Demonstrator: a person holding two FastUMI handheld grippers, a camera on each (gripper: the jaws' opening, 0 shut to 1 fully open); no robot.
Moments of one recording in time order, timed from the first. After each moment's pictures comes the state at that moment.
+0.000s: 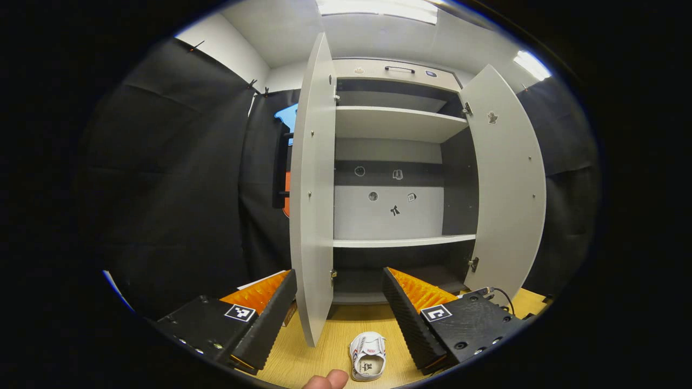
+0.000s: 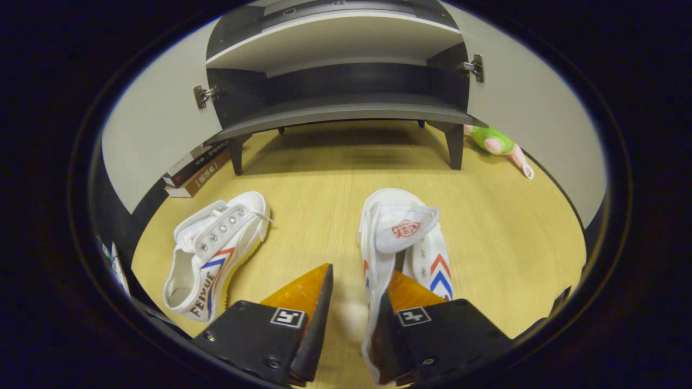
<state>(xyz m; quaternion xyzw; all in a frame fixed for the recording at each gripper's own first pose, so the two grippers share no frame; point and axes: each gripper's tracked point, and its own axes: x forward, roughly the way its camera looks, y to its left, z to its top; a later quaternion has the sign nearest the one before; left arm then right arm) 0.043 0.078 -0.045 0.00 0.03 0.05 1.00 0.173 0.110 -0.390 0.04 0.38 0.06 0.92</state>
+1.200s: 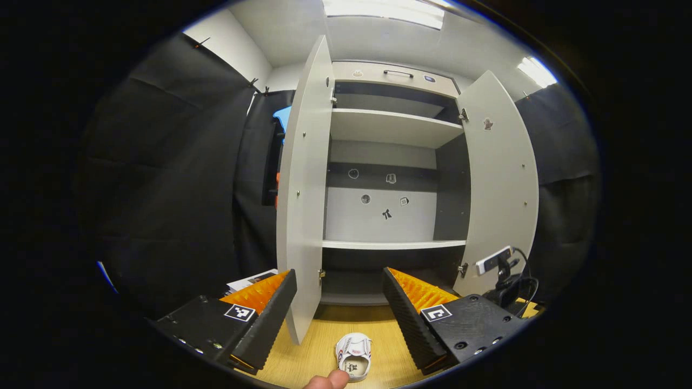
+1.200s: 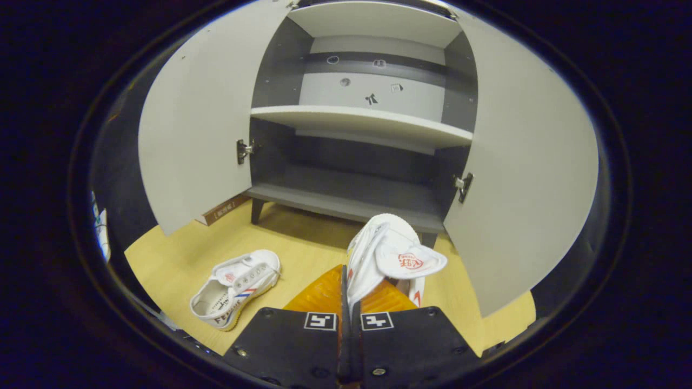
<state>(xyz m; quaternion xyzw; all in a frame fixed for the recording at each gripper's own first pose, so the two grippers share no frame) 0.040 0.056 -0.039 -0.03 0.01 0.03 1.00 0.178 0.103 -0.223 -0.06 0.21 0.11 0.97</state>
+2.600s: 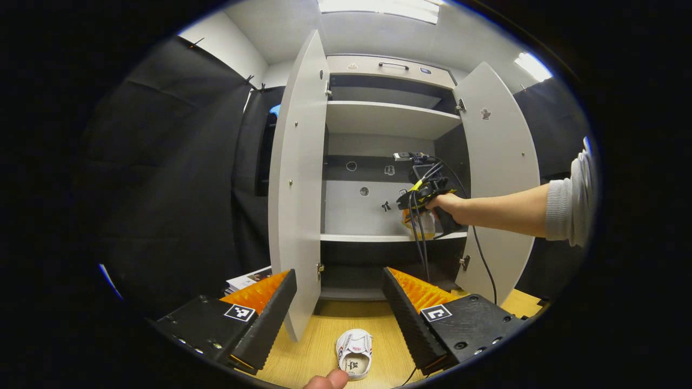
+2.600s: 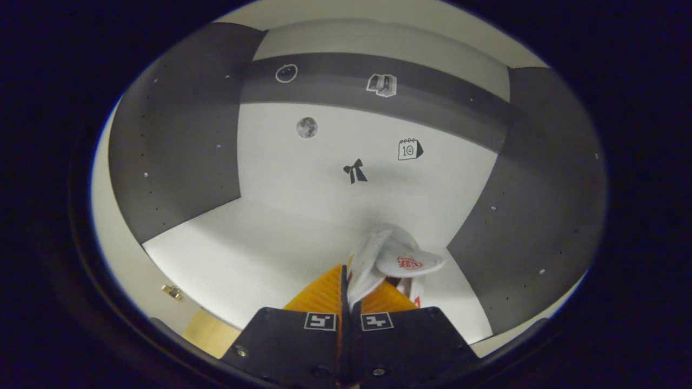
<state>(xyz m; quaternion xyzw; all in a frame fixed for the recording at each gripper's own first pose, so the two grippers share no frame) 0.045 0.058 -0.059 -0.01 0.04 0.04 1.00 0.485 0.116 -0.032 -0.09 0.25 0.07 0.96</state>
